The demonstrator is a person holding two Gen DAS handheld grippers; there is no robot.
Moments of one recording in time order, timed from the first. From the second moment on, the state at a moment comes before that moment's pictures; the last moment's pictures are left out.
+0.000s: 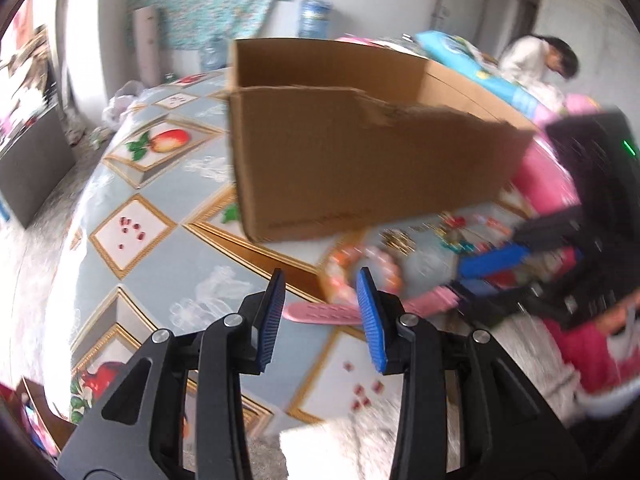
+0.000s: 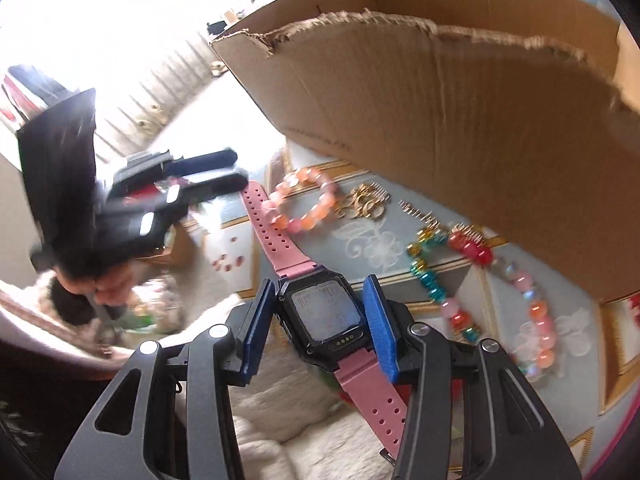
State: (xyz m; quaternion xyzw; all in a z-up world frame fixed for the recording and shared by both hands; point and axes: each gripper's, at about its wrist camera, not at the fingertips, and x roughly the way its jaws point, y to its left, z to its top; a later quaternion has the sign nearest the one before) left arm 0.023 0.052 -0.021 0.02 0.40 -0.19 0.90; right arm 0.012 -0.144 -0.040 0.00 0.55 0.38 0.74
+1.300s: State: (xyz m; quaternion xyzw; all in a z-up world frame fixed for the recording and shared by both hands) left arm 0.033 0.004 -0.034 0.11 0.45 -0.23 0.85; right arm -0.020 -0.166 -0.043 -0.06 0.54 0.35 0.76
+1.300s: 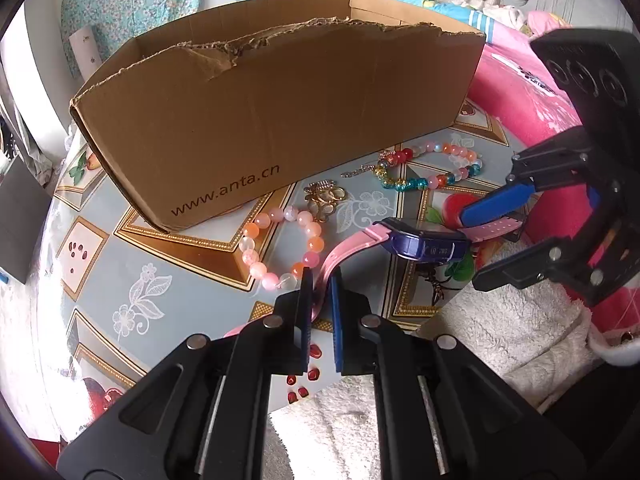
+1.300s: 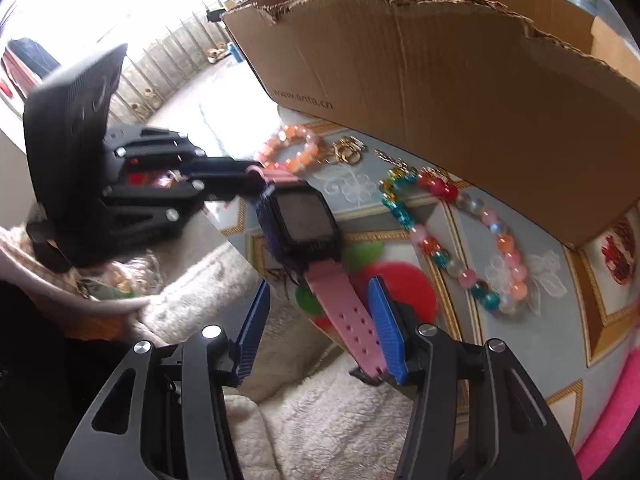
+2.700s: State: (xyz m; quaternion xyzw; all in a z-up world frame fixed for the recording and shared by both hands) left arm 0.253 -0.004 0.050 0.05 0.56 -0.21 0.80; right arm 0.202 -0.188 0.037 -0.02 0.60 0.28 0.75
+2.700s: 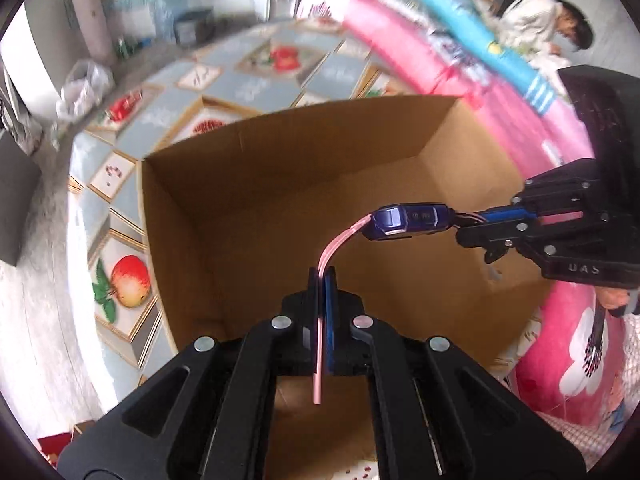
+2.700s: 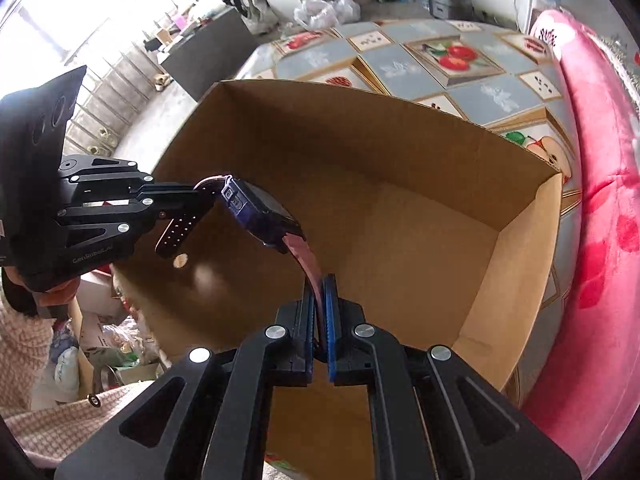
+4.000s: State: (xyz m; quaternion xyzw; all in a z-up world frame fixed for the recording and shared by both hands) left arm 0.053 0.077 0.112 -0.03 0.31 -0.25 0.92; right arm 0.007 -0.249 0.114 -0.01 0.36 0.23 0.90
